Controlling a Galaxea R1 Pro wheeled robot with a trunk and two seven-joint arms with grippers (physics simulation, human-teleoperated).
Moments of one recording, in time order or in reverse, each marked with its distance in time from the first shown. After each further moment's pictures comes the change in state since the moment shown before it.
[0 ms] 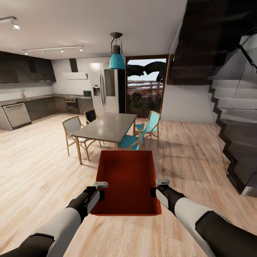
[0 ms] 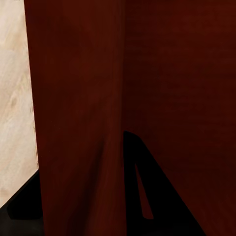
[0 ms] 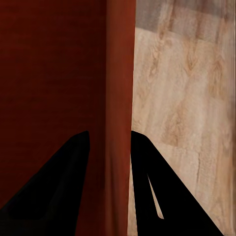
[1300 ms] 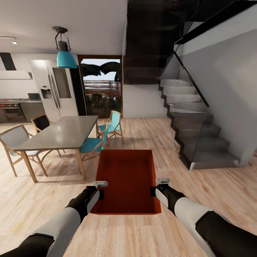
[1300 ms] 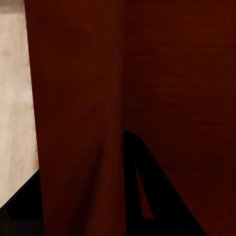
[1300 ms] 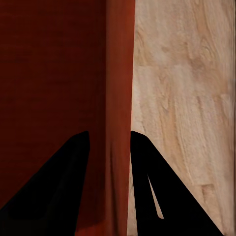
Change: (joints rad) left arm 0.000 0.003 -0.001 -0.010 0.002 -0.001 -0.002; right arm 0.000 -0.001 0.000 -0.016 -0.001 0.003 -0.009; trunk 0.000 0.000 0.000
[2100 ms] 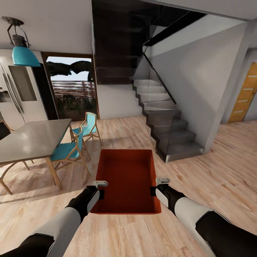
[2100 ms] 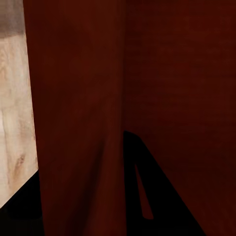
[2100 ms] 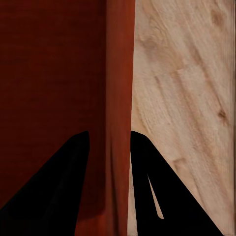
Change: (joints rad) left arm 0.000 -0.002 0.003 -0.004 -0.008 0.001 0.001; right arm 0.000 -0.001 -0.002 0.001 0.000 -0.006 0.004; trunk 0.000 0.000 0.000
